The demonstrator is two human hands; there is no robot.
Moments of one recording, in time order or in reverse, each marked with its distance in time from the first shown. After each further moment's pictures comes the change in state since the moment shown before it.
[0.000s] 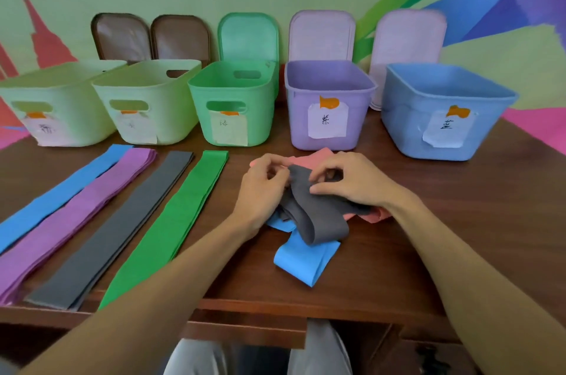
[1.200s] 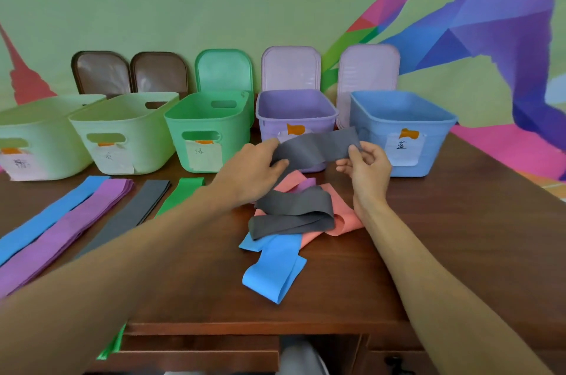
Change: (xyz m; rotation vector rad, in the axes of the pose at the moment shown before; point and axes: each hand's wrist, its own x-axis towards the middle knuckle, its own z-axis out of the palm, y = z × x) left_hand 0.023 0.081 -0.001 0.745 -0.208 0.458; right_hand -0.005 0.024 -0.022 0.879 1.025 0.378
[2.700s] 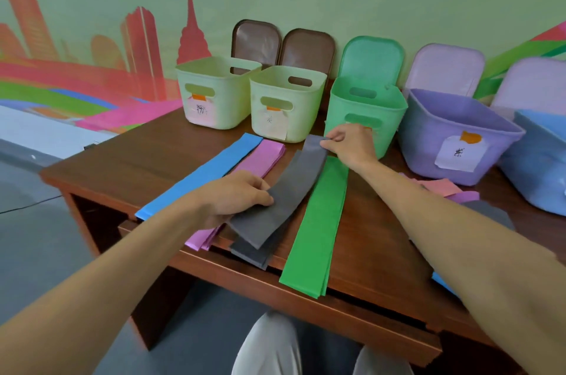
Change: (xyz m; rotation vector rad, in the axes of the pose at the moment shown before) left_hand -0.189 -0.169 -0.133 -0.727 -0.340 -0.841; right_hand -0.103 0.035 0.258 -0.859 -0.681 -0.357
